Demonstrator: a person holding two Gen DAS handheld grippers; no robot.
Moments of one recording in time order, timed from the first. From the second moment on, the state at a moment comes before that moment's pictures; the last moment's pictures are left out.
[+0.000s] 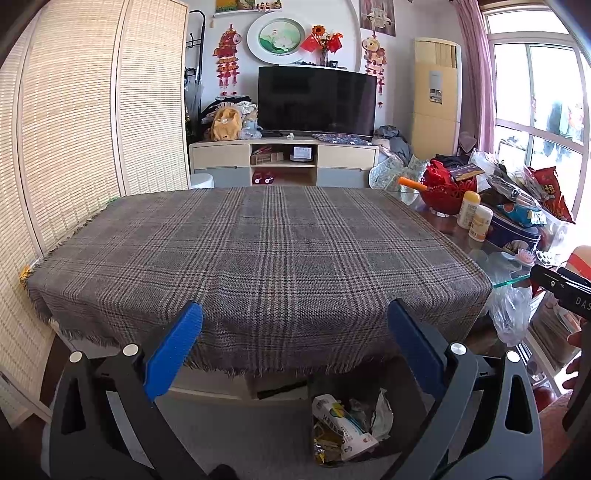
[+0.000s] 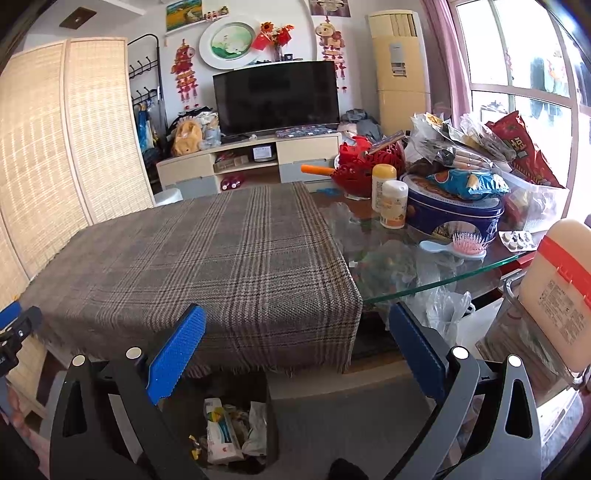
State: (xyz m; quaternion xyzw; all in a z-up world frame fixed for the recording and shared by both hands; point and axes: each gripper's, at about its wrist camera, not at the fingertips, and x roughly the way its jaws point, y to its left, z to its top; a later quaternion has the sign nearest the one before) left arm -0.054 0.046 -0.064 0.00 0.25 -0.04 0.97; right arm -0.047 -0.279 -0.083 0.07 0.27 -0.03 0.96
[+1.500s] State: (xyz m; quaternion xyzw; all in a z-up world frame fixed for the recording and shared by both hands) left arm -0.054 0.036 -0.066 0.02 0.26 -0.04 0.97; right arm -0.046 -0.278 -0.086 0.07 0.27 -0.03 0.96
